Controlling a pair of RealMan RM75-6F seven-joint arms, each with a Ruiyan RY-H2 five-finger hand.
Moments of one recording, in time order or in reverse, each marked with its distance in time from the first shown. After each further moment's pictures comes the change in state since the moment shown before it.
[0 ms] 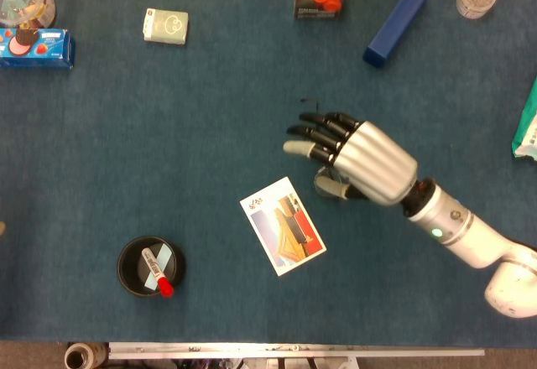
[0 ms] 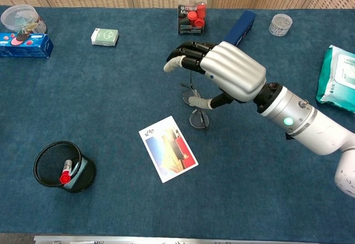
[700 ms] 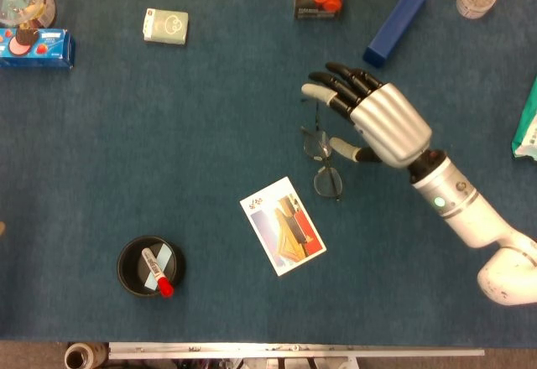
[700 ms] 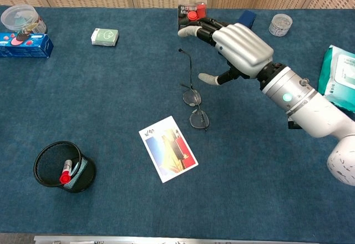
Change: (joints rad) left arm -0.001 0.005 0.001 -0.001 -0.001 -0.002 -0.010; right arm -0.003 0.022 0.111 -0.037 0.180 -0.136 0.003
